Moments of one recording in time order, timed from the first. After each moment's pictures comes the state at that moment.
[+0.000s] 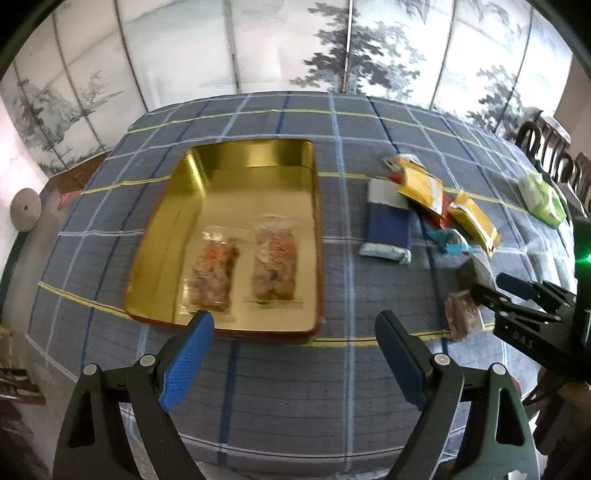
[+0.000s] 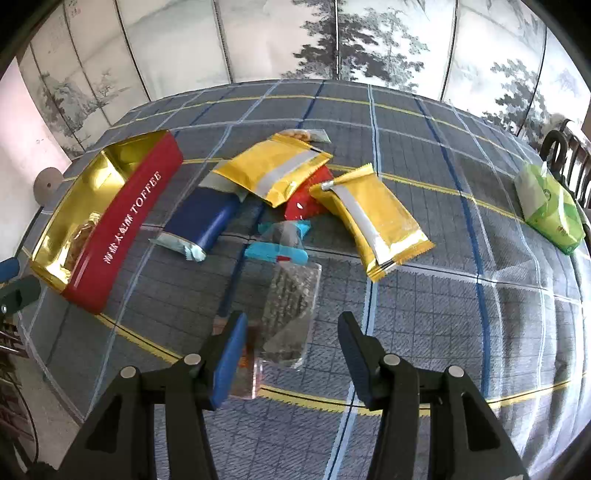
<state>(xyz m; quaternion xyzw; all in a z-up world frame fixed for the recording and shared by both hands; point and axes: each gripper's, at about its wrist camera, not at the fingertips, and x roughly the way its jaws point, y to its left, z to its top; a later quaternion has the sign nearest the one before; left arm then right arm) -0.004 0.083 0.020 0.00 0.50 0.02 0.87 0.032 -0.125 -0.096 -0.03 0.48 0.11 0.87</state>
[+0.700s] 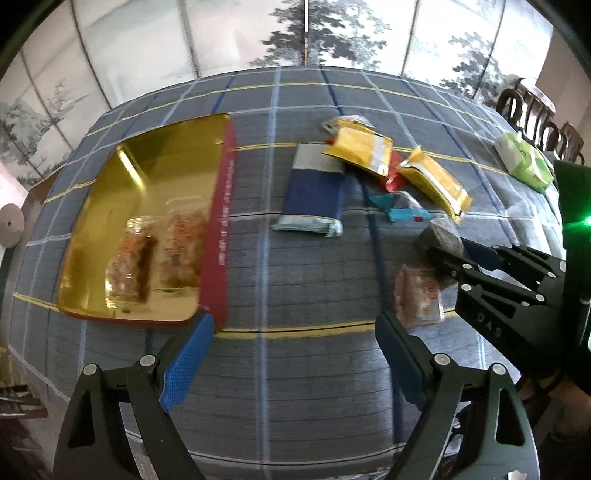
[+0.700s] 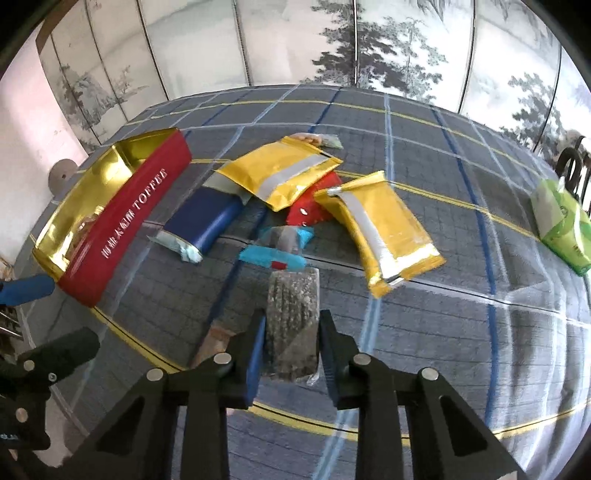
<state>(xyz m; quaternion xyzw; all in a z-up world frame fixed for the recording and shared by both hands) 0.004 0.011 -0.008 0.02 0.53 -0.02 0.85 0.035 -0.131 -0.104 -0.05 0.46 0.14 0.88</state>
